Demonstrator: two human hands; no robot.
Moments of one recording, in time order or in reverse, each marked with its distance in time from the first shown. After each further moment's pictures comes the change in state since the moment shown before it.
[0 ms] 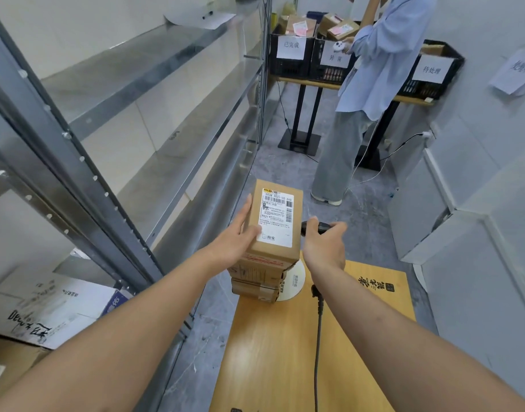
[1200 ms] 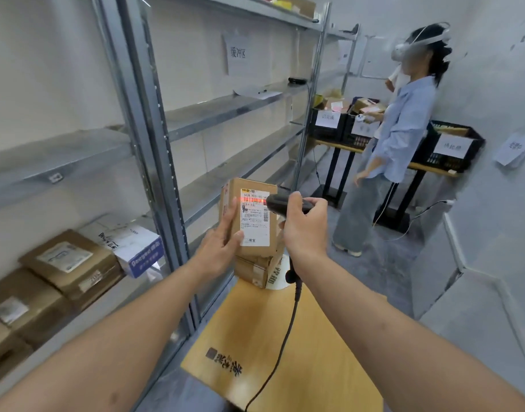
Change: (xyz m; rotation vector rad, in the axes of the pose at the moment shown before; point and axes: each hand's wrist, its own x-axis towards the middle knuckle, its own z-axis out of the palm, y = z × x) left_hand -0.212 0.013 0.115 0.180 0.504 0.397; right_hand -0.158 0.021 -0.174 0.330 -0.267 -0.464
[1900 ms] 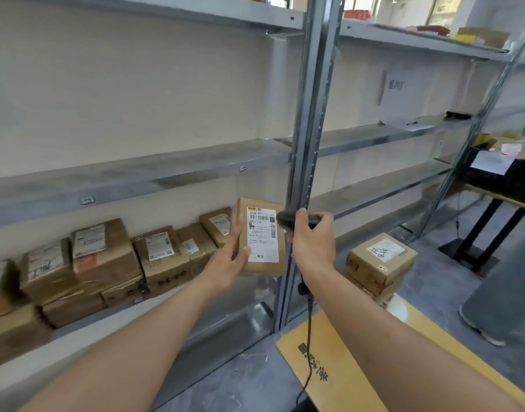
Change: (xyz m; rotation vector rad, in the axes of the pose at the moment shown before) left_hand -0.229 -0.011 -0.136 0.034 0.415 -0.302; right_hand -0.173 -0.033 0.114 -0.033 -0.509 -0.127
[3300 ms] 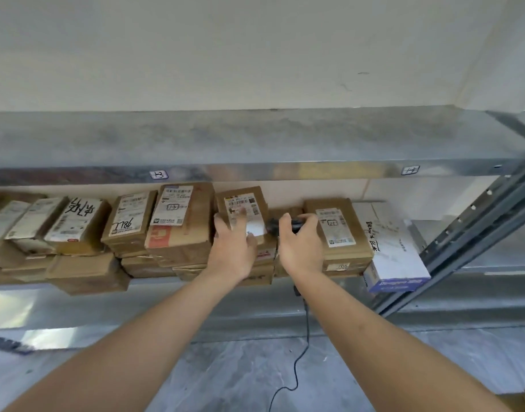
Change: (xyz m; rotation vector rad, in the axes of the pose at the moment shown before) left_hand 0.083 -0.160 -0.142 0.559 0.455 -0.763; right_hand 0.091 0.045 0.332 -0.349 -0.643 -0.067
